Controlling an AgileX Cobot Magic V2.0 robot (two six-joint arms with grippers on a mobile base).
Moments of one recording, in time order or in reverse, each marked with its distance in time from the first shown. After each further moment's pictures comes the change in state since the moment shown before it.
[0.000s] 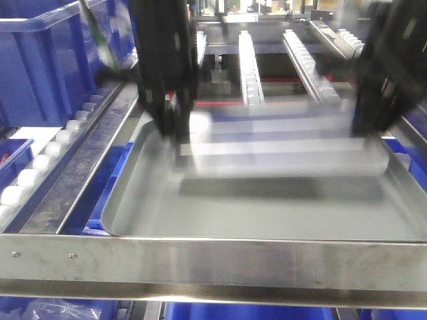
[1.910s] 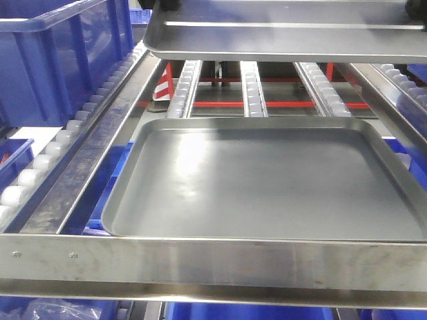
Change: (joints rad) left arm -0.154 -0.299 -0.004 0.093 0.188 -0.045; right arm 0.128 -0.269 -0.097 -0.153 0.315 0.152
